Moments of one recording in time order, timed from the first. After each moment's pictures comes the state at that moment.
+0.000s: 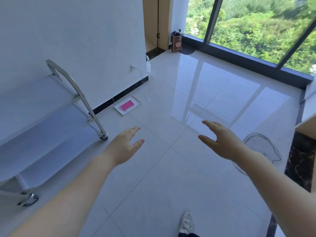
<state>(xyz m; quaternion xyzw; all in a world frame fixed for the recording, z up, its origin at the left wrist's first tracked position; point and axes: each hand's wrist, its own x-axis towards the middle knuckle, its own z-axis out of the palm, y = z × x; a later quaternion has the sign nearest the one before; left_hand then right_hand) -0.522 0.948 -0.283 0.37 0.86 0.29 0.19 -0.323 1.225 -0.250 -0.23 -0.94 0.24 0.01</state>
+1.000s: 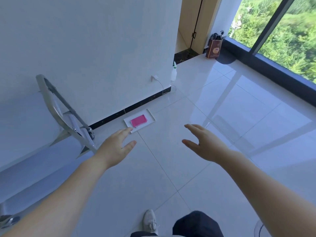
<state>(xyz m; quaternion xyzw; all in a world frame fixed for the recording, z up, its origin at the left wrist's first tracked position) -0.902 1.148 -0.301 0.22 0.91 0.29 0.17 -0.796 1.445 -0.277 -0.06 -0.97 0.24 -0.08</state>
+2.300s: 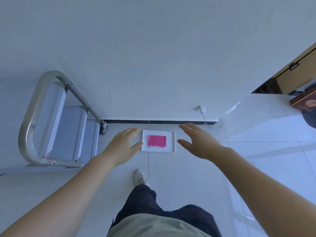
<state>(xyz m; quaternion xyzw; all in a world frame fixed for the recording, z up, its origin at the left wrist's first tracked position) -1.285 1.241 -0.378 -0.01 0.94 0.31 0.15 -1.359 1.512 -0.343 0.22 -0.94 0.15 -0.22</state>
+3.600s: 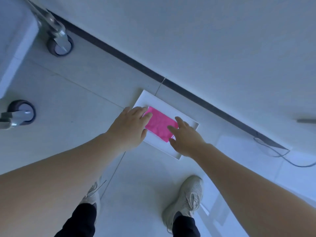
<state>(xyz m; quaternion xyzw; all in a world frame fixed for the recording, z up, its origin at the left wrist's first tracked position) -1.473 1.266 -0.963 -0.04 0.97 0.15 0.21 -1.589 1.449 -0.979 0.43 -0.81 -0.08 -0.39</state>
